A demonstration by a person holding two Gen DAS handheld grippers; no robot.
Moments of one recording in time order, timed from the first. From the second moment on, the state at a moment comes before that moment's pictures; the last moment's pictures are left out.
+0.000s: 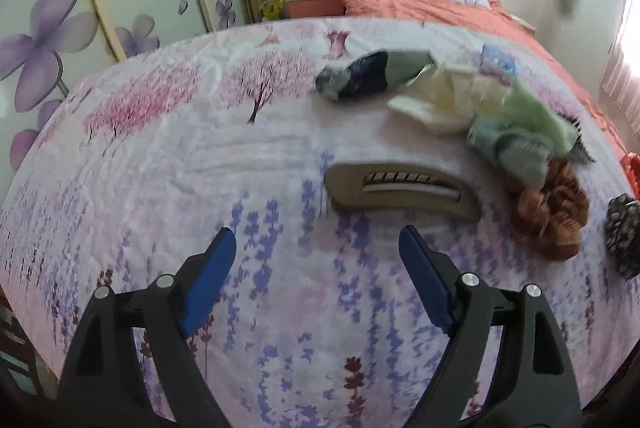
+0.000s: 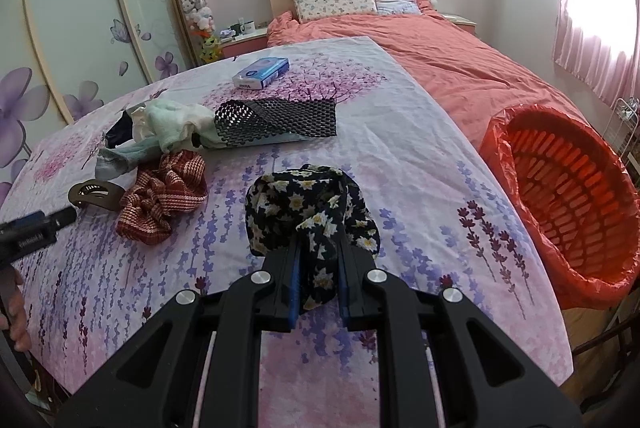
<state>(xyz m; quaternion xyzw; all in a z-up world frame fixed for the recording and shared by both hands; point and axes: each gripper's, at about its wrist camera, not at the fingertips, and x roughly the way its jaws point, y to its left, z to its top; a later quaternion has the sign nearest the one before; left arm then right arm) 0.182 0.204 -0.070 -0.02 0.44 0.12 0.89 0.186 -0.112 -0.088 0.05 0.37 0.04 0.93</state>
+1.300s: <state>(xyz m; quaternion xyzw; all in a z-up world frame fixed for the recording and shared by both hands) 0.258 0.200 -0.070 -0.03 0.42 0.08 0.90 0.197 -0.112 -0.095 0.04 0.38 0.05 0.92</state>
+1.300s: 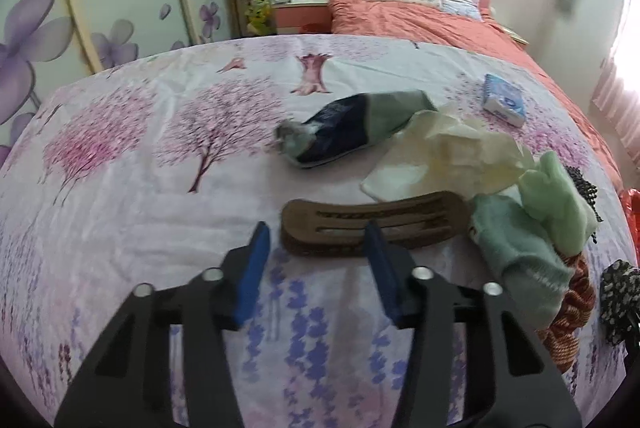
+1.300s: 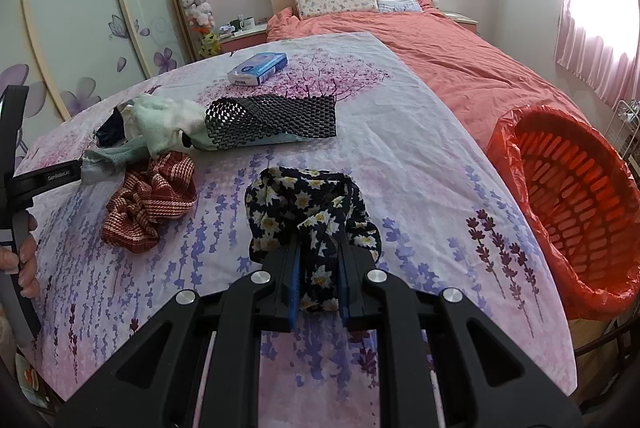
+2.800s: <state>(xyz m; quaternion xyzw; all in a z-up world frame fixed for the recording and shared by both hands) 0.234 0.213 -0.058 -0.01 0.47 -0.02 0.88 0.188 -0.106 -0.091 0.03 0.37 0.04 0.93</state>
